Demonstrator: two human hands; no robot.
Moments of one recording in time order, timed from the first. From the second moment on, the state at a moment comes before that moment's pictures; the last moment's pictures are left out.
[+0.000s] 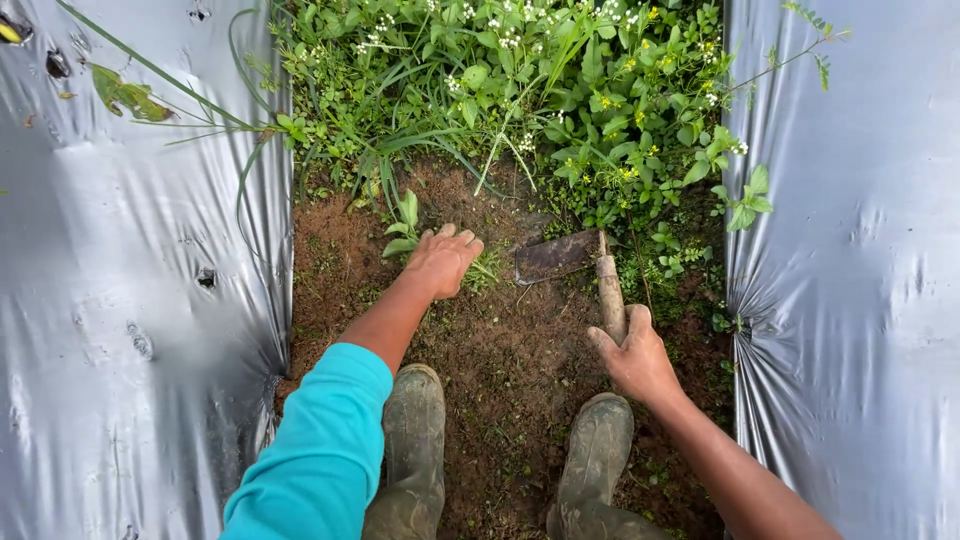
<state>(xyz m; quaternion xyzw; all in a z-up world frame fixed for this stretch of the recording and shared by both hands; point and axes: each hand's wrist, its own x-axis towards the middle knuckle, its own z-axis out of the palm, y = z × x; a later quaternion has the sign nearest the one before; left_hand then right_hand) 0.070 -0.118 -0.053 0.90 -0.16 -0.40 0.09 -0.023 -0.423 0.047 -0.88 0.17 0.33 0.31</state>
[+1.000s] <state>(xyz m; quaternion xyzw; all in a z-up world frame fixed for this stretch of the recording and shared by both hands) -0.031 -0.137 -0.008 0.88 -0.11 -0.41 0.18 -0.032 -0.426 0.029 -0.88 0.18 0.32 0.31</state>
